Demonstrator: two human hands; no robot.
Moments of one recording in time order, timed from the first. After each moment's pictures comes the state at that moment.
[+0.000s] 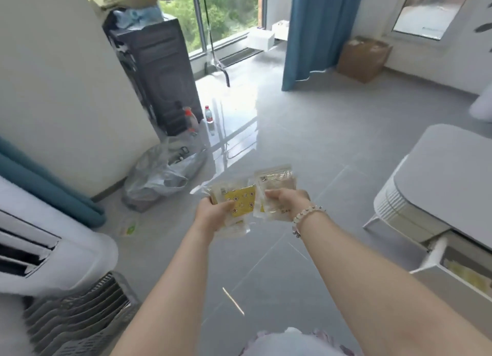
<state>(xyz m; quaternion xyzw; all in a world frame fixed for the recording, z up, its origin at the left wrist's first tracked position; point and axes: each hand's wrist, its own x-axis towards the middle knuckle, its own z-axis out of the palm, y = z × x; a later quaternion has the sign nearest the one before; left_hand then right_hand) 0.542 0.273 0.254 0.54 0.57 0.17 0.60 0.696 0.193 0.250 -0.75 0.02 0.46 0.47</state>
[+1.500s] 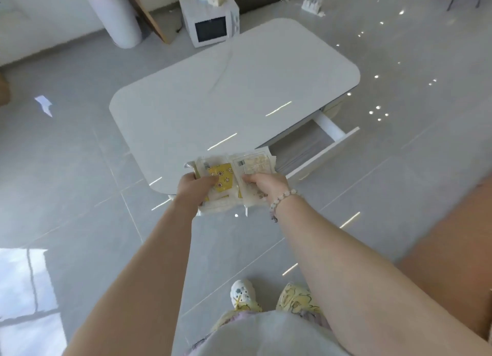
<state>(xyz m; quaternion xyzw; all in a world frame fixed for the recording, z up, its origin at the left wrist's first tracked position) 1.124 -0.018 0.203 0.78 0.15 -0.30 0.52 1.057 -0.164 0.205 -0.58 0.49 0.12 0.64</state>
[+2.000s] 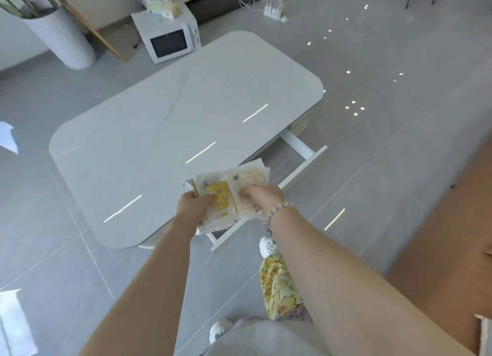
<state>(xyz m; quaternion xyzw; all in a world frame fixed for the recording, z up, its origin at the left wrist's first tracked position) 1.184 -0.189 0.172 0.79 0.14 -0.35 0.48 1.111 -0.331 0.172 -0.54 0.53 0.12 0.65</state>
